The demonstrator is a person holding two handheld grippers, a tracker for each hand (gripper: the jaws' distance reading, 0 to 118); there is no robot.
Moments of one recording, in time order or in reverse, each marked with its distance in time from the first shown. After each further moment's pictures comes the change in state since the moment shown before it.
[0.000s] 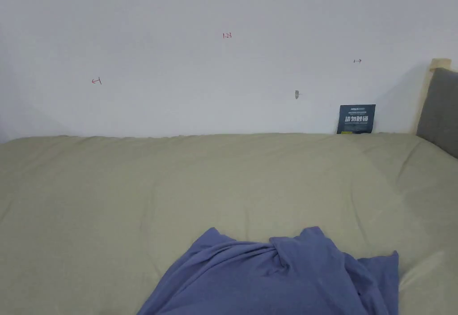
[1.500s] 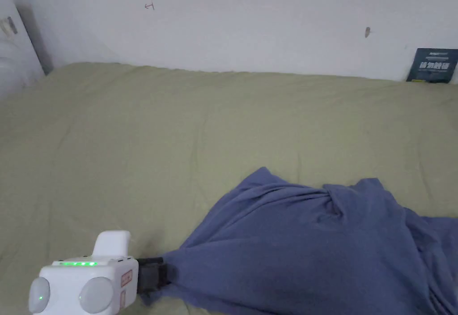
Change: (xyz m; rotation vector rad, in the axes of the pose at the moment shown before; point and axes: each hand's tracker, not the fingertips) left arm -0.022 0.012 0.011 0.063 0.049 -0.015; right arm -0.077 -0.049 0.055 0.135 0.089 0.073
